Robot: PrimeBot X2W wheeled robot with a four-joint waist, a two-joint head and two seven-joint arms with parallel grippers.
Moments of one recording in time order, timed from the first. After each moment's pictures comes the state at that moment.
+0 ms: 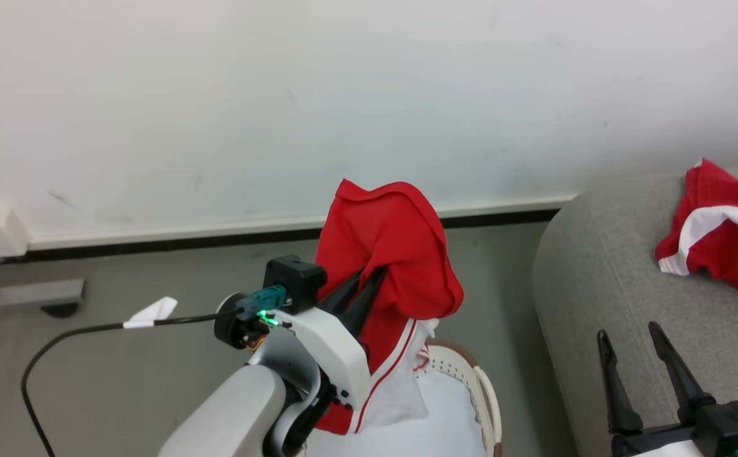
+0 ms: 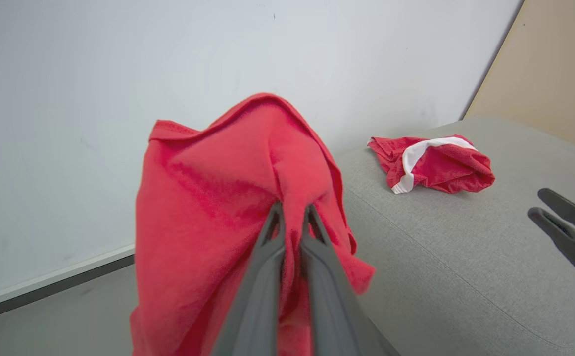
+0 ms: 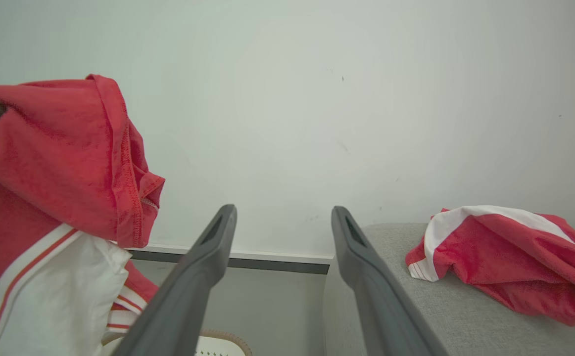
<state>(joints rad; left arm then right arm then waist) -0.53 0.20 -0.66 0.26 -0.53 0.03 0.04 -0.05 -0.05 0.03 0.16 0.12 0.13 -0.26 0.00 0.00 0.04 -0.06</state>
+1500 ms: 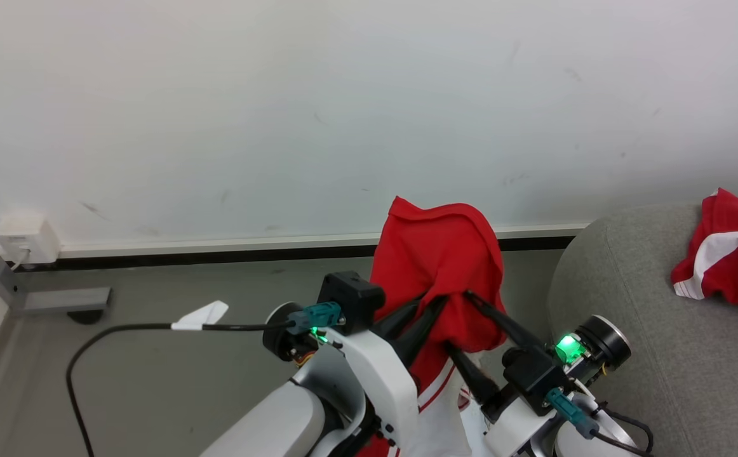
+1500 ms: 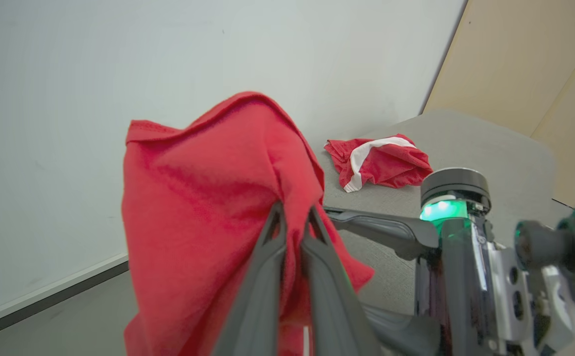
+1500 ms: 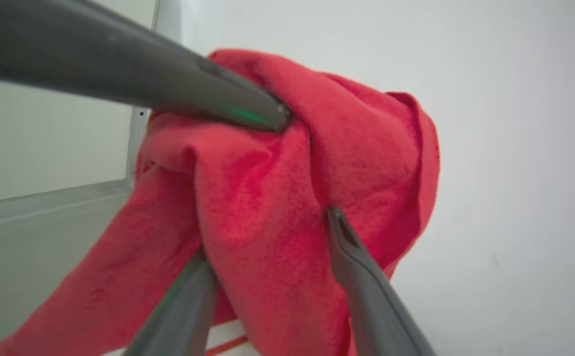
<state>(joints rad) -0.51 0.19 -0.76 0.09 -0.55 0.05 0.15 -0.40 -0.06 0.51 0.44 -0.02 0.13 -0.26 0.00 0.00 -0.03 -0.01</state>
